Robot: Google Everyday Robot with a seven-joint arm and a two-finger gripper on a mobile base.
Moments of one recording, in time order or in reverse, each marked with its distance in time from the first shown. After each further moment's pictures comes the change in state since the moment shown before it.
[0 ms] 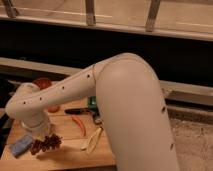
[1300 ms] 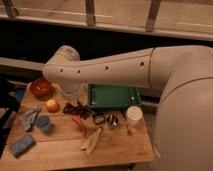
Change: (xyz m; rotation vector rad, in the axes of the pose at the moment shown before) arm 0.106 -0.150 -0.111 0.216 -0.050 0.478
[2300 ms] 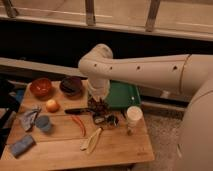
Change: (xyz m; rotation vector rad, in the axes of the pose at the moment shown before) arm 0.055 -0.100 0.029 -0.024 0.010 0.322
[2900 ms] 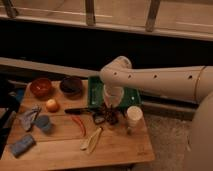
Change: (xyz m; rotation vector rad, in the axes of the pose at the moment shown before) arm 0.034 -0.052 0.048 -0.049 0.021 0.262
